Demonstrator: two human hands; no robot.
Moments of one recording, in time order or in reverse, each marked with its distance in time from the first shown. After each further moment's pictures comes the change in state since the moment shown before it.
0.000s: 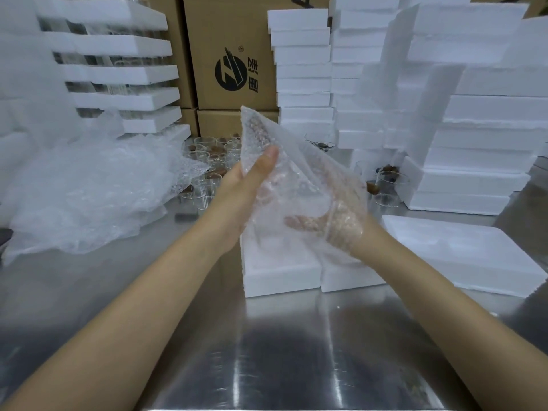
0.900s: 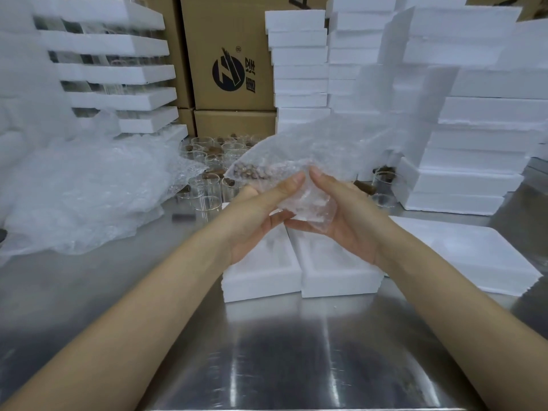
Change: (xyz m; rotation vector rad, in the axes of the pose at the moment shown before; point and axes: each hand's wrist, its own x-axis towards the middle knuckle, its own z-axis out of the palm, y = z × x) left_hand -0.007 -0.008 0.013 -0.114 -0.295 -0.015; right_hand 0.009 -0.020 -0.001 0.545 -0.243 0.002
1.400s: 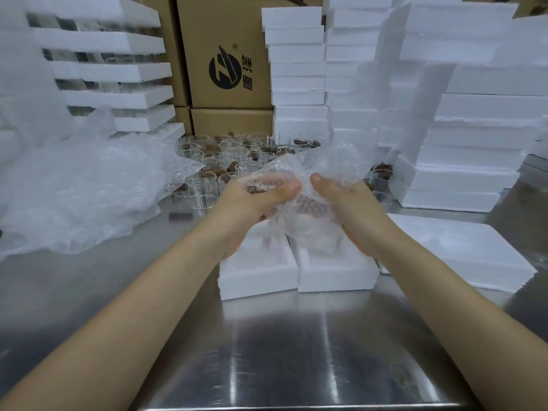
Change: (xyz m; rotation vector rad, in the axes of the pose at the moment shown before) left_hand -0.001 0.002 -0.004 0.132 0.125 0.064; right_hand 0.006 0.009 -0.011 -0.358 0.400 -0.102
